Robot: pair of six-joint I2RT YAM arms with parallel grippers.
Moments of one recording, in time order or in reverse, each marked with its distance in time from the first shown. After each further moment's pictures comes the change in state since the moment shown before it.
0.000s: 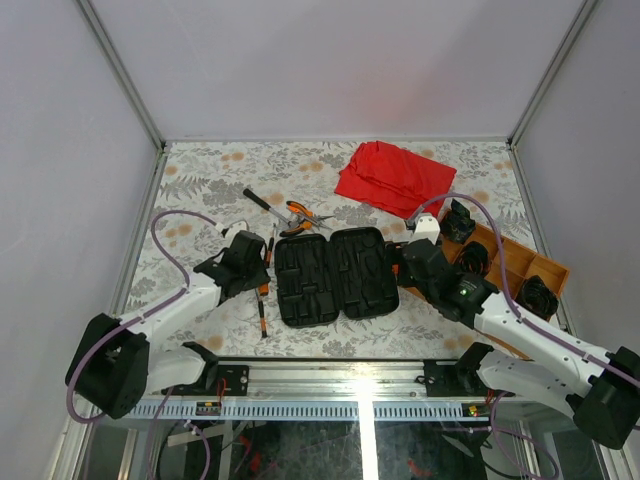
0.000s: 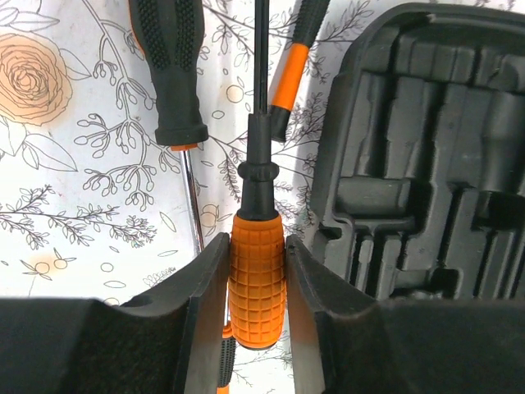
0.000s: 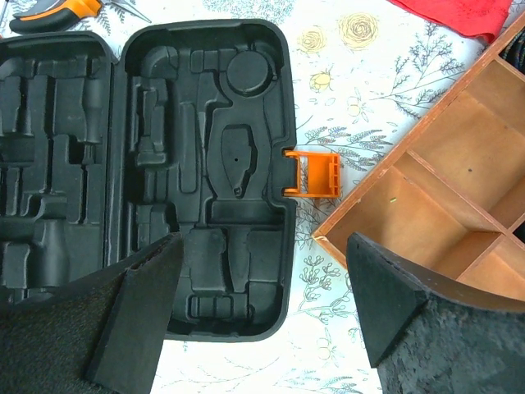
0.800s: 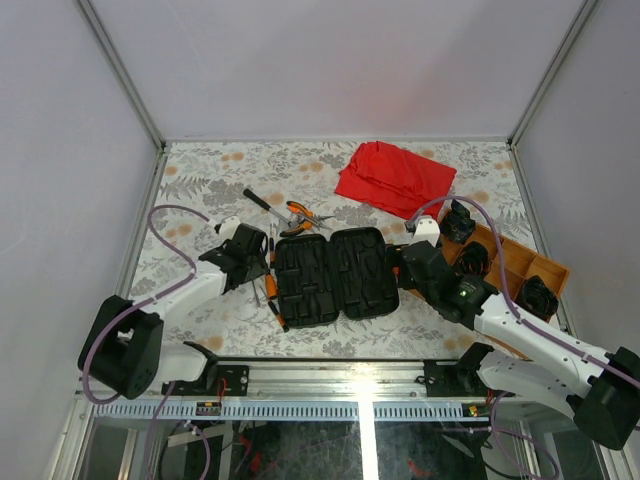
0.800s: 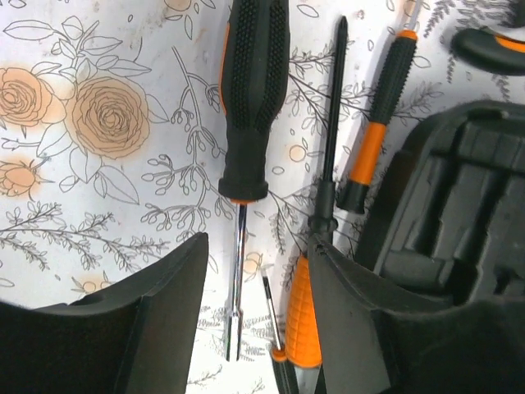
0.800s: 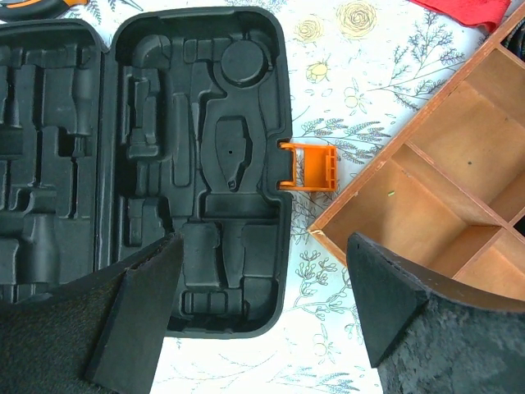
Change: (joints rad) left arm 0.052 0.093 0.044 -0.018 -0.117 -0.042; right arm 0.000 0.000 -0.019 -0.001 -0.004 0.000
